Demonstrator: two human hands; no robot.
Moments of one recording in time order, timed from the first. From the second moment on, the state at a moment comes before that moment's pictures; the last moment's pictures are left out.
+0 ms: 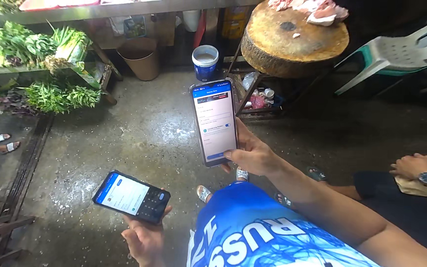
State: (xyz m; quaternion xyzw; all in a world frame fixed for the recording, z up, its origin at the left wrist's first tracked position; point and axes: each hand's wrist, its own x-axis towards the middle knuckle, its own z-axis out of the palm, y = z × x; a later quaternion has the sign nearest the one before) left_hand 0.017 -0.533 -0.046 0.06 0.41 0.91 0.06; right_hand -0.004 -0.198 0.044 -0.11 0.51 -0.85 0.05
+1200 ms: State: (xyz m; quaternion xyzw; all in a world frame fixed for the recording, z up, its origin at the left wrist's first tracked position) left_hand 0.019 -0.531 -0.046 0.05 0.41 0.91 0.06; right_hand -0.002 -0.193 0.040 -0.13 0.49 -0.86 0.05
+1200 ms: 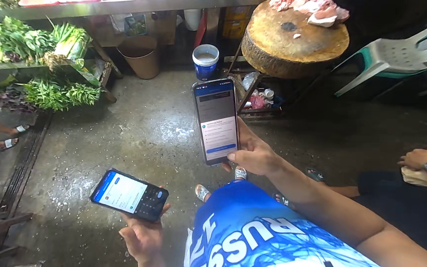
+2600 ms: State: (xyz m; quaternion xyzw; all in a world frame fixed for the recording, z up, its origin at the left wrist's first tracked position) left_hand 0.008 -0.528 -0.043 0.05 0.41 0.91 0.07; right_hand -0.012 -0.189 0.039 -0.12 0.51 -0.85 0.06
